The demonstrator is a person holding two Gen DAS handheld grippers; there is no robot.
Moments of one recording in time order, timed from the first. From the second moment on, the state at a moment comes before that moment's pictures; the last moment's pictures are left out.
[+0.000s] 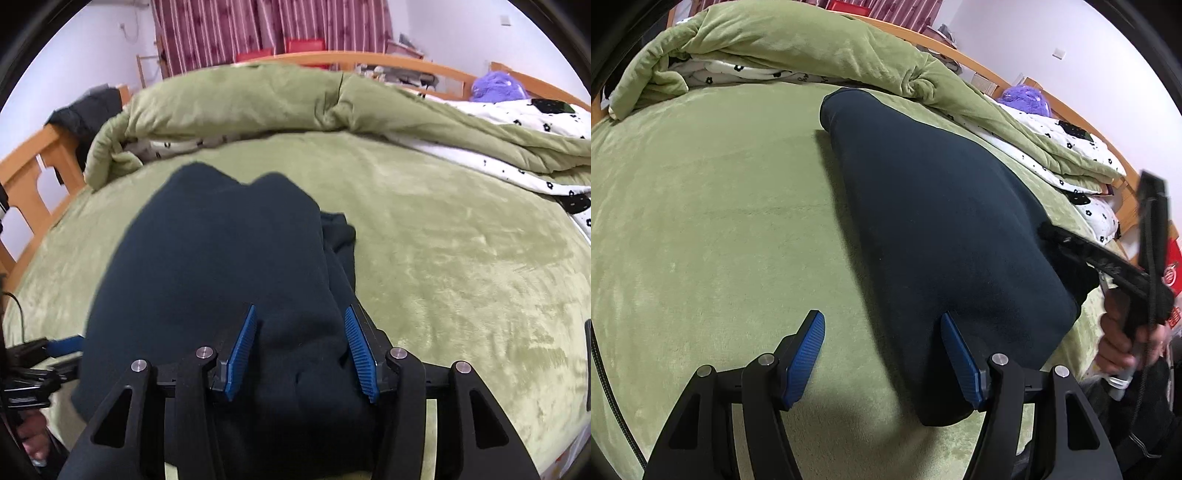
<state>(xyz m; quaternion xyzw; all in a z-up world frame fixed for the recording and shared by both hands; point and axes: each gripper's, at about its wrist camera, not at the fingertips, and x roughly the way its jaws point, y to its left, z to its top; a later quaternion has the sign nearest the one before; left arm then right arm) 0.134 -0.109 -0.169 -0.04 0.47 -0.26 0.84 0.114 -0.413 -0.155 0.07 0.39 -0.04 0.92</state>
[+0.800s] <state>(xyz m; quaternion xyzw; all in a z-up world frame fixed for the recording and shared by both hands) 0.105 -0.114 -0.135 -0.01 0.43 -0.26 0.86 0.062 -0.447 -0.178 0.07 0.41 -0.12 0.90</state>
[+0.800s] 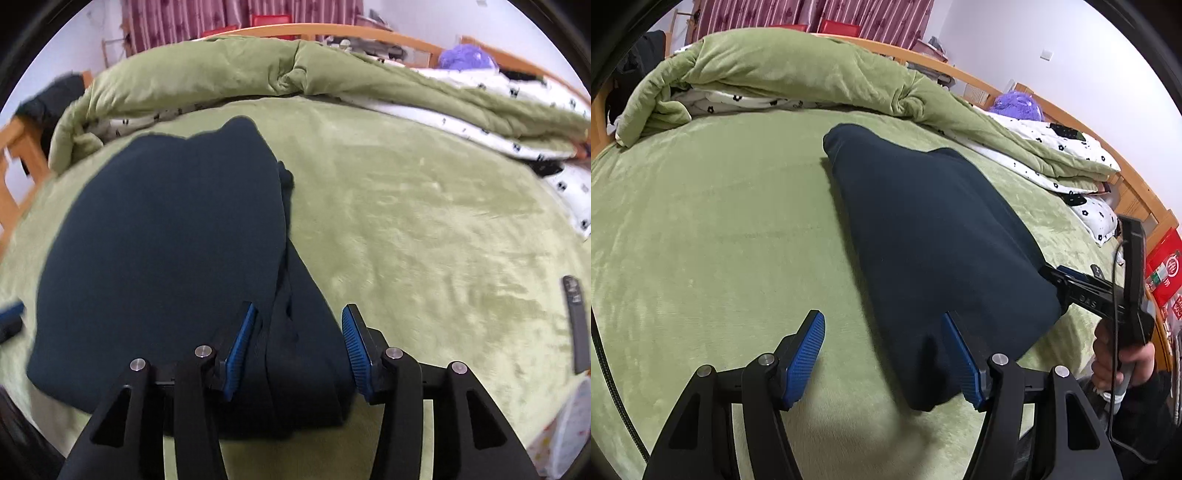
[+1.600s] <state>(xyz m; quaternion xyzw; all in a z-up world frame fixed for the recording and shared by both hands) 0.025 -0.116 -0.024 0.02 0.36 -0.20 0.91 -0.060 -0.399 -0.024 0.08 0.33 -0.13 0.93</state>
